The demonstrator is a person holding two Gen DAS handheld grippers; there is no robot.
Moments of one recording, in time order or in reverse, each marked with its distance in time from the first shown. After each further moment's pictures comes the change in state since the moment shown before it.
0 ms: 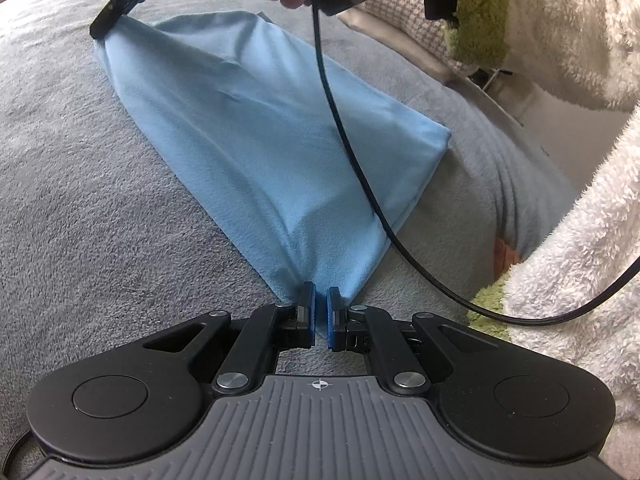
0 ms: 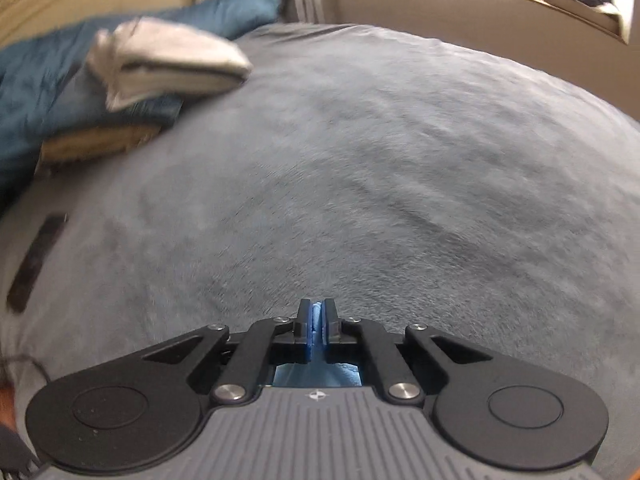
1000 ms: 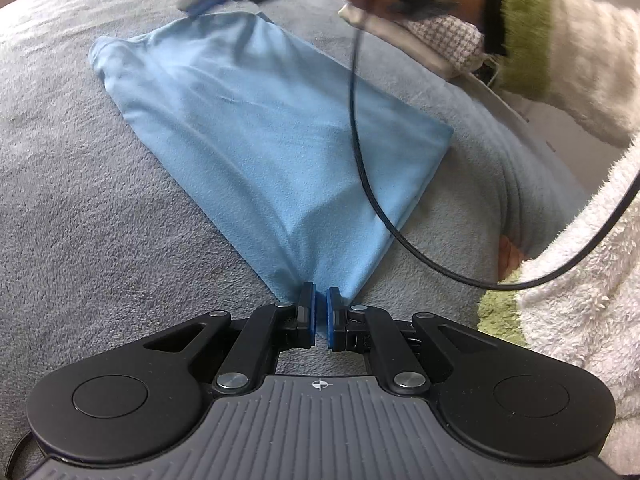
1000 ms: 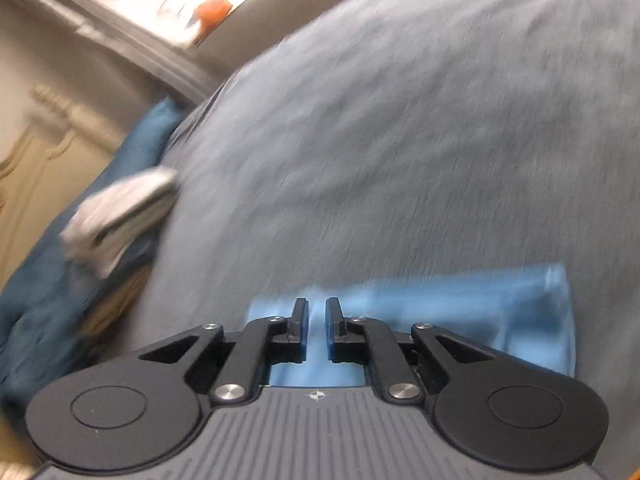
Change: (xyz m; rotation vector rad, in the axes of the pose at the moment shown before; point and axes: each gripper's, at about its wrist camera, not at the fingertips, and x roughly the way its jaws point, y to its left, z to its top) left arm 0.011 -0.012 0.007 0.000 0.013 0.026; right arm -0.052 -0.116 -0.066 0.648 -0.037 0.217
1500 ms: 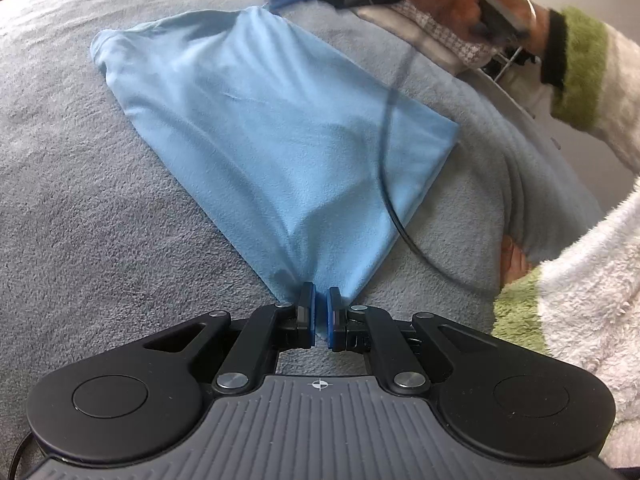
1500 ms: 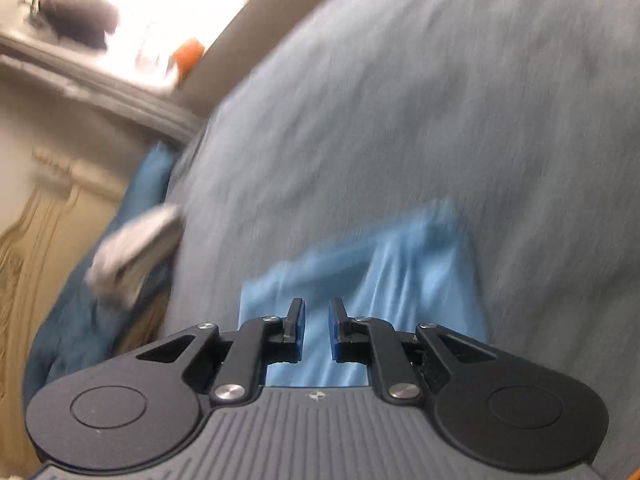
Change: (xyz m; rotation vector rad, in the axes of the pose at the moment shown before) left arm 0.003 -0.006 0.019 -0.016 0.037 0.015; right arm -0.062 -0.048 -0.034 0.182 -0.062 0.039
